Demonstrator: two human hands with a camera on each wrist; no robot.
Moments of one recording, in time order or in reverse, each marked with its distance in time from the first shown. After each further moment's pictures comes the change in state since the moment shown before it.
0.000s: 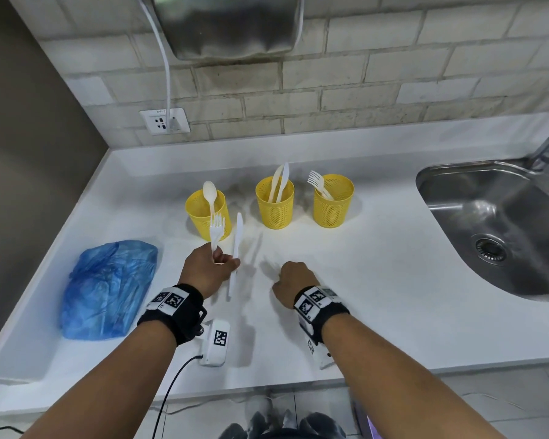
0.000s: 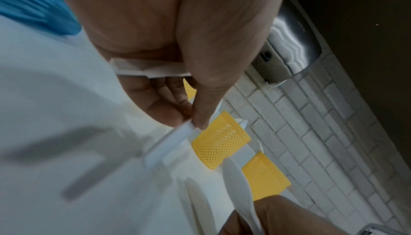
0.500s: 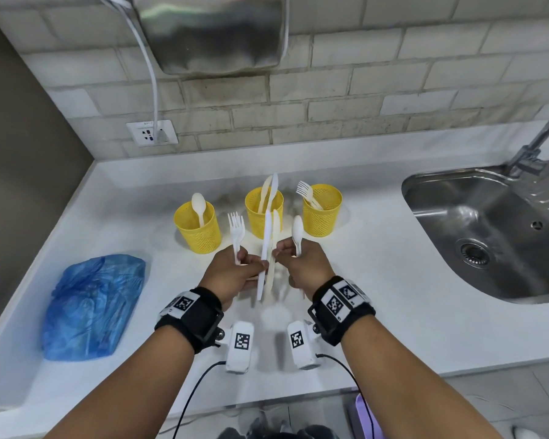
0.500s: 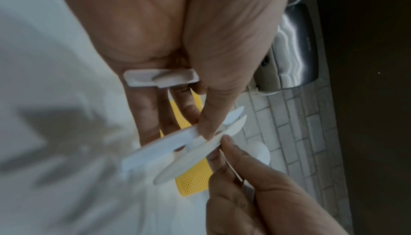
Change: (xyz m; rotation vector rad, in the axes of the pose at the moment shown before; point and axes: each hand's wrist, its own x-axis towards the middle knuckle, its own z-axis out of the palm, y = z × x) left_hand -0.007 0.047 0.043 -0.528 -0.270 -0.079; right_hand 0.004 0.013 -0.045 1.065 0.179 -0.045
